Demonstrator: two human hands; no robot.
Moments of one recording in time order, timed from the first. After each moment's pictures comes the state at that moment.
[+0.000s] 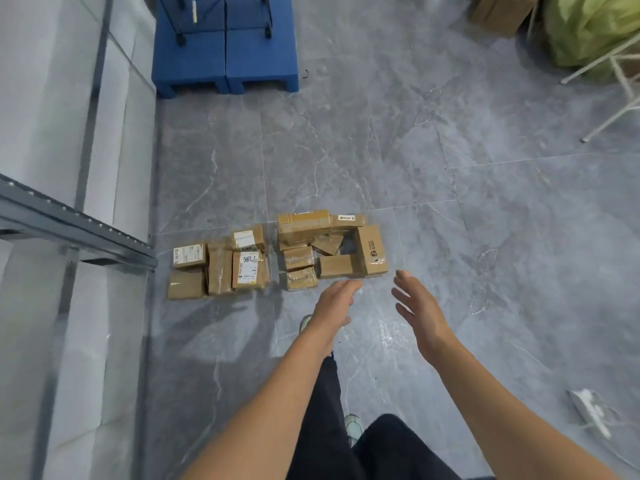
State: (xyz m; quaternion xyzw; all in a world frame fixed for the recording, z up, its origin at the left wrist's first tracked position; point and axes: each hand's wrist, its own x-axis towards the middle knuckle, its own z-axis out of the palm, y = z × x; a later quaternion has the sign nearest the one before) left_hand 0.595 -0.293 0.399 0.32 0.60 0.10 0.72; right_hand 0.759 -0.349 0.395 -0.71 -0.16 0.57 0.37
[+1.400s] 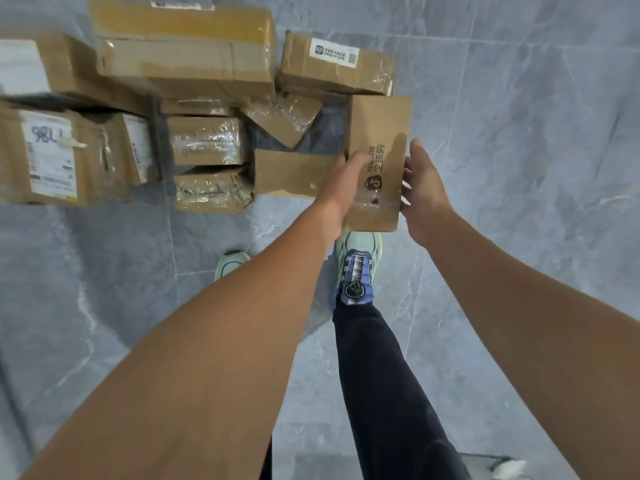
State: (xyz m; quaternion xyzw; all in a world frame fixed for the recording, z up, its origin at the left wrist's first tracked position) left_hand 0.811 -0.098 -0.112 0.16 0.68 0.09 0.71; right_hand 0.942 -0.115 -0.136 -0.75 -0.04 0.63 0.19
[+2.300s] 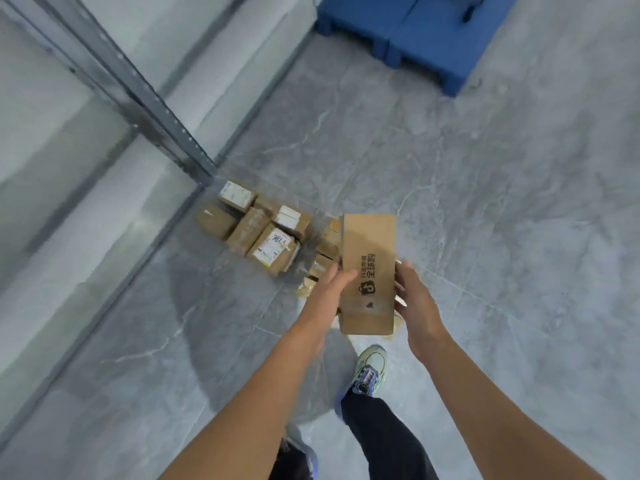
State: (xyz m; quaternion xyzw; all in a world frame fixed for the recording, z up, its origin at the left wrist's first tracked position) left_hand 0.638 -0.144 0.304 0.14 0.68 0.36 0.63; right_hand 0.787 -0.087 0.271 -0.62 -0.35 0.68 0.18
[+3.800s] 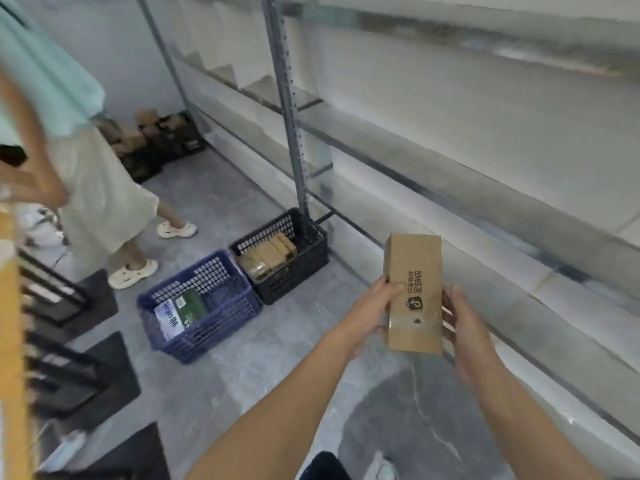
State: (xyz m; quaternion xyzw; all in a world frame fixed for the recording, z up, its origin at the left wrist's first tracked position) left_hand 0.354 -0.767 0.604 -0.29 0.63 0.72 0.04; right_hand 0.263 -0.624 0.567 -0.01 -0.69 0.66 -0.30
